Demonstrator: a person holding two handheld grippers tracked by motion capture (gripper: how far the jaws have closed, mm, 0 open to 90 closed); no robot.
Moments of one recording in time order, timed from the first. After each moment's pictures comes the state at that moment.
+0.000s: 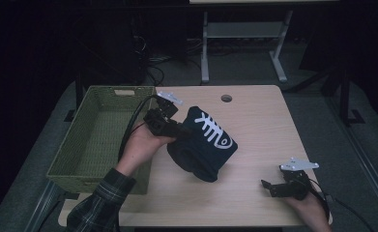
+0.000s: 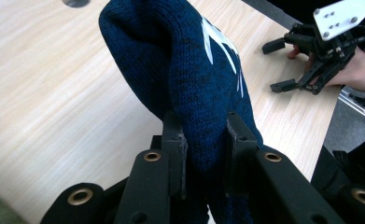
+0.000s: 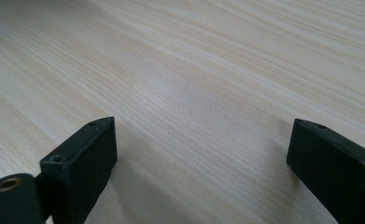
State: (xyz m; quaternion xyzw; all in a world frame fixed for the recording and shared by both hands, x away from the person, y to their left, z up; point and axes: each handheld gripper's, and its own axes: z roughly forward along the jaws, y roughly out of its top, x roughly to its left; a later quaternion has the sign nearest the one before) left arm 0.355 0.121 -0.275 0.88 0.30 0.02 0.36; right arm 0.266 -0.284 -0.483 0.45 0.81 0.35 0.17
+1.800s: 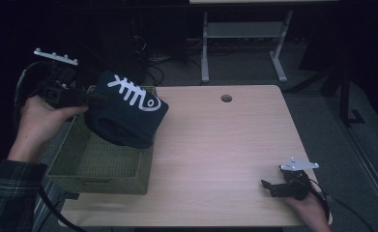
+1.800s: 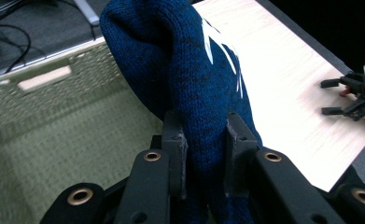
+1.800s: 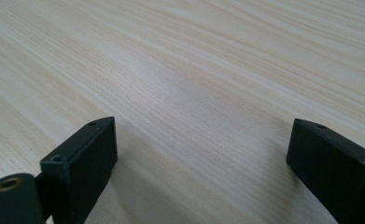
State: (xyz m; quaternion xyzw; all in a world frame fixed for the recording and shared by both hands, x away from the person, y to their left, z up) left arm 0.341 0.304 -0.176 0.82 0.43 0.10 0.37; right arm 0.266 -0.284 -0.483 0.45 0.81 0.35 0.17
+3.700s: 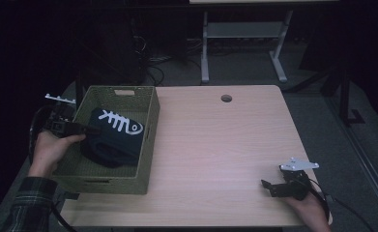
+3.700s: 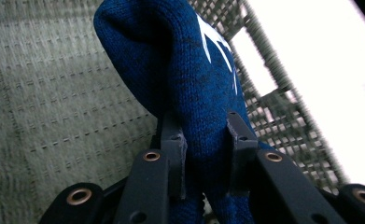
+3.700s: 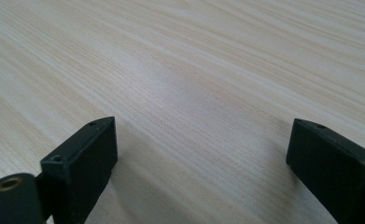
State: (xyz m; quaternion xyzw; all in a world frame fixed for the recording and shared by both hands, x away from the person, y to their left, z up) left arm 0.371 0.372 -0.314 0.78 0.53 0.04 0.34; right arm 0.266 -0.284 -0.483 0.45 0.81 0.35 0.17
